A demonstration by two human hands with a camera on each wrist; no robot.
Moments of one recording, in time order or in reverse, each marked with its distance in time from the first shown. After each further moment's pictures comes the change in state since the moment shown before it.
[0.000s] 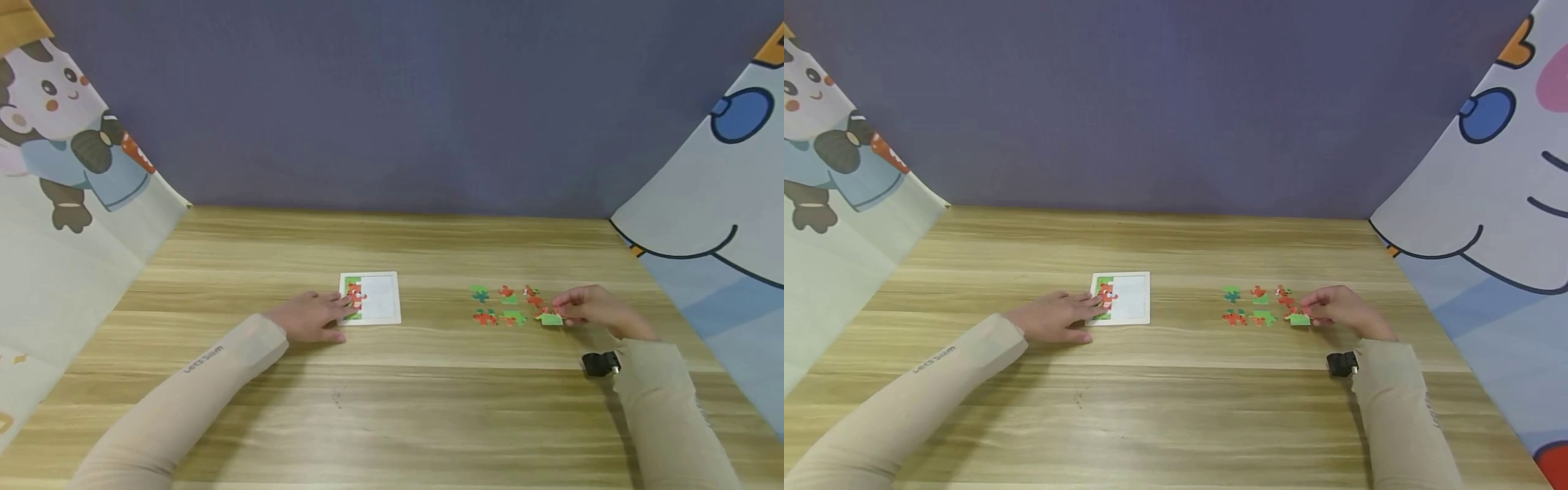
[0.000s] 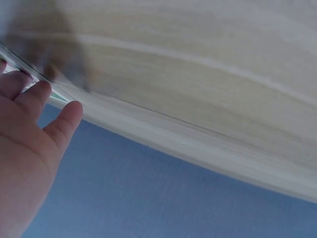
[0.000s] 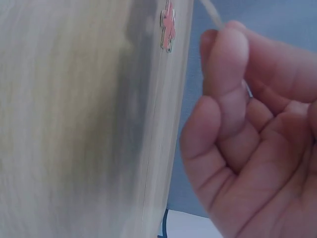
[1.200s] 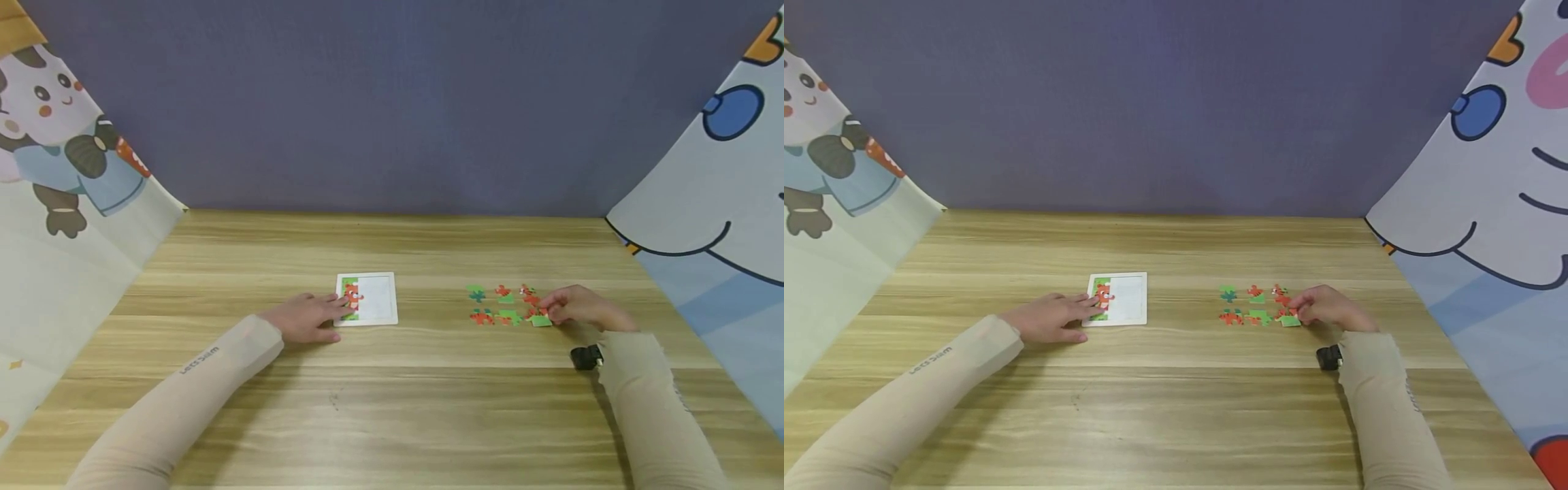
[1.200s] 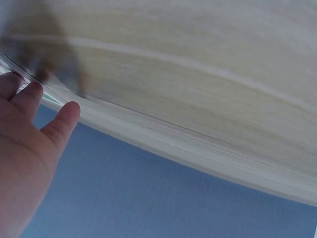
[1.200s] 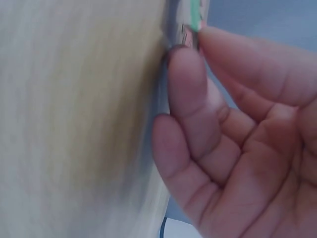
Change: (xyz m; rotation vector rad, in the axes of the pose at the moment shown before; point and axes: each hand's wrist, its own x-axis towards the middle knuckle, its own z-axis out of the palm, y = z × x) left_hand -0.002 -0.003 -0.001 -0.020 0.008 0.010; right_hand 0.015 0.000 0.007 -0.078 -0.069 -0.040
